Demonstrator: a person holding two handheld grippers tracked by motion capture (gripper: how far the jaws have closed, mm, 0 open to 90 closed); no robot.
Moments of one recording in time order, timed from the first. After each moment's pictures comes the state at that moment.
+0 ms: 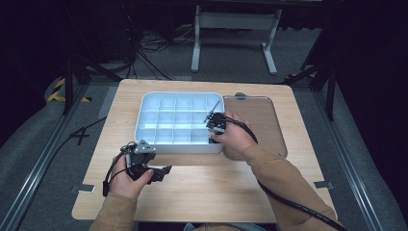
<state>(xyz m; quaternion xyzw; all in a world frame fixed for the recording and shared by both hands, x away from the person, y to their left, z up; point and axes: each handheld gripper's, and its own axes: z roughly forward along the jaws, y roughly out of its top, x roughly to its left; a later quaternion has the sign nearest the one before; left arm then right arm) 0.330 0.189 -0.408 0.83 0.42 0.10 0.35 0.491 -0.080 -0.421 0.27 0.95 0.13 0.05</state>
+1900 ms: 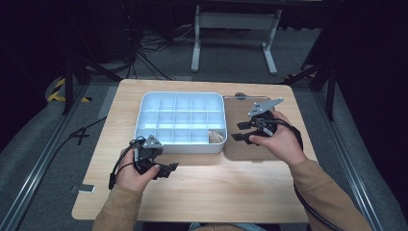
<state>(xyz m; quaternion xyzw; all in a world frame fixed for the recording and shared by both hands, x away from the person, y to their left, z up) 0.345 0.172 -0.402 0.85 0.38 0.09 0.35 0.427 -0.189 -0.345 0.24 0.89 0.38 0.08</state>
